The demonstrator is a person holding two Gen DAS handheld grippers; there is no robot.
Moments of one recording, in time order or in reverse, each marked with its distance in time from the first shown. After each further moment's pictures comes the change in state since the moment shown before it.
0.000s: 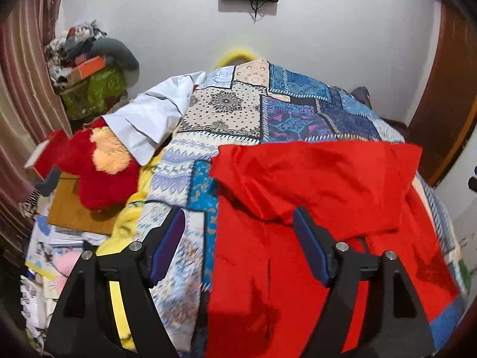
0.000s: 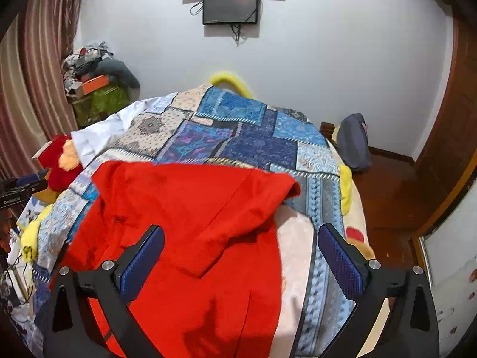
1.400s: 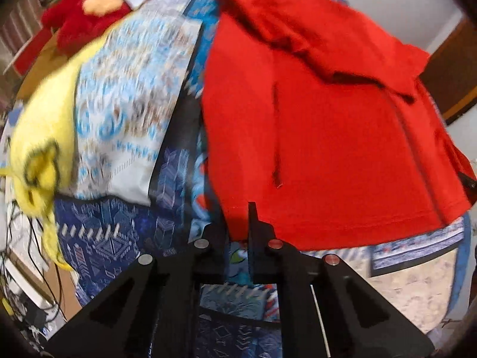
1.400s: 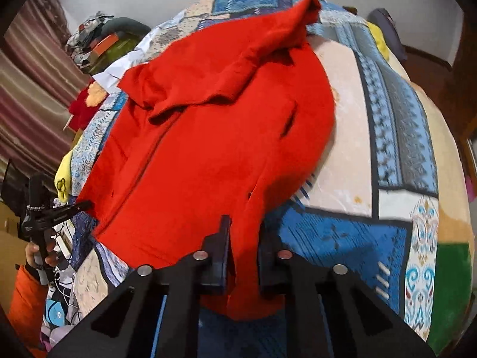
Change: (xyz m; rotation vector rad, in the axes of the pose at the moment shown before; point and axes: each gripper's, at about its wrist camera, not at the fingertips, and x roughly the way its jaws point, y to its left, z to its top) left arm 0.033 0.004 -0.174 -0.108 0.388 -0.129; right arm 0.017 0.005 -0.162 0.173 0.363 0.257
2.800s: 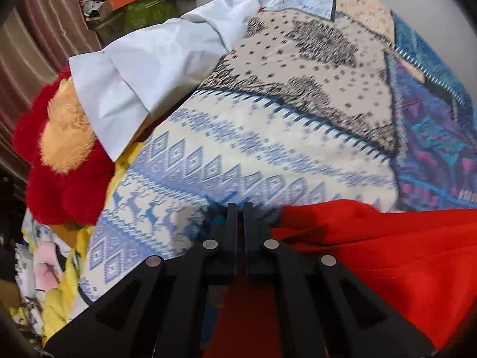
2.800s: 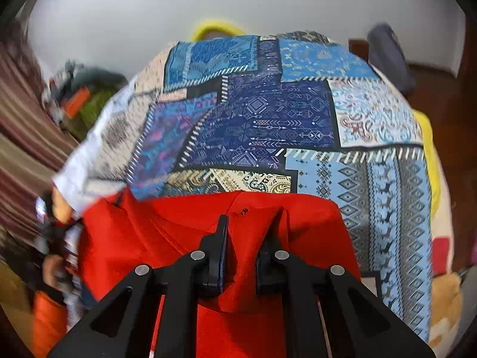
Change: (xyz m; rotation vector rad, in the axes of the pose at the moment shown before) left arm 0.143 0.046 0.337 -0.201 -0.119 0.405; right arm 0.111 -0.092 0.321 0.147 -0.096 0.044
